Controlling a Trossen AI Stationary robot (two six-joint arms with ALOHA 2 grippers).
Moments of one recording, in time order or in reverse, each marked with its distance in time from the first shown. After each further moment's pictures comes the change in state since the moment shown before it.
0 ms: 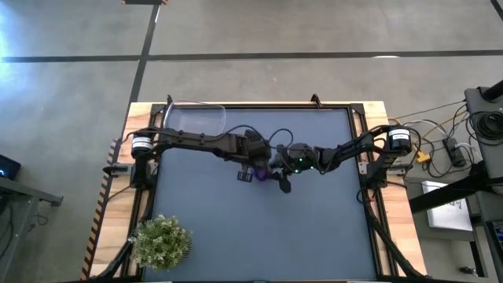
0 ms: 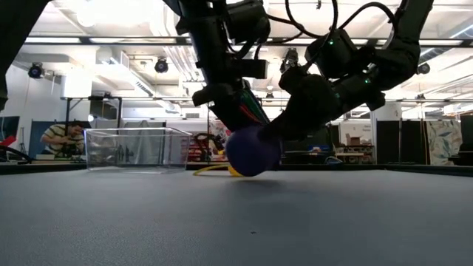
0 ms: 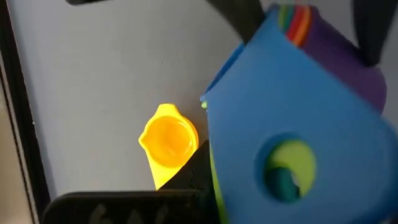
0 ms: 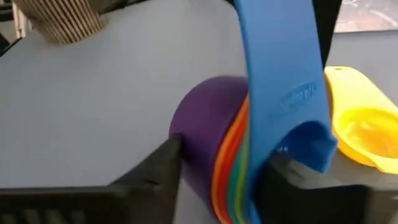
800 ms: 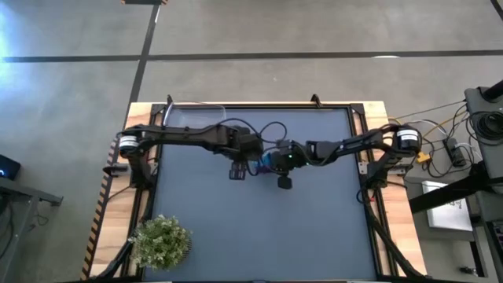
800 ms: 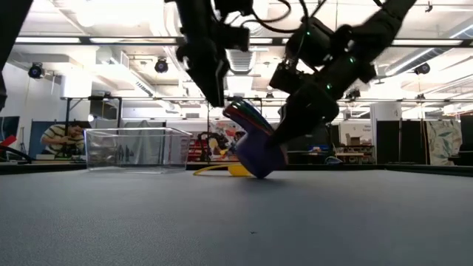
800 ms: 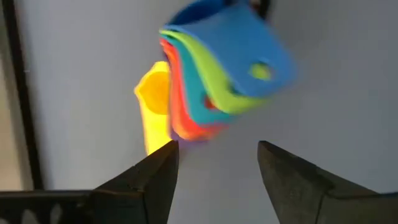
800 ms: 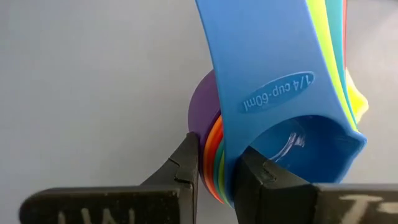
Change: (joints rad) left arm 0.000 -0.101 0.084 -0.267 0.048 -0.157; right arm 0.006 -0.072 0.191 -0.559 0.121 -0.170
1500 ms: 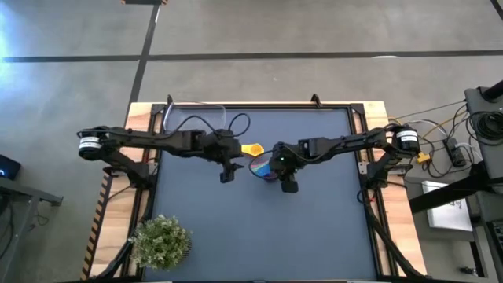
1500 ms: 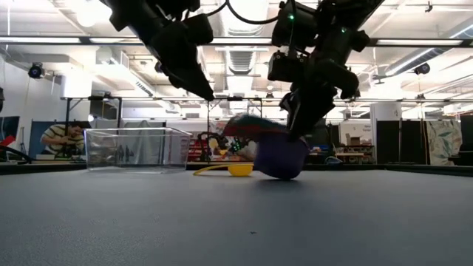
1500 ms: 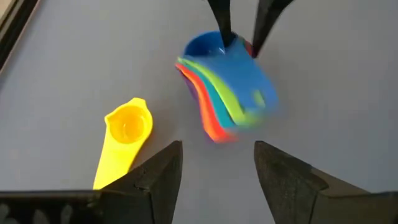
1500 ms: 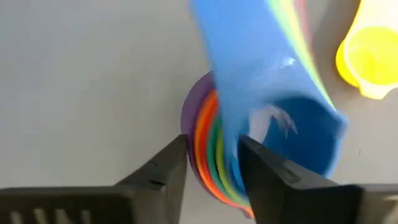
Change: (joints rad) left arm 0.045 -0.412 -0.610 0.652 0.216 -0.177; right arm 0.051 -0.004 0.251 -0.572 -0.025 -0.018
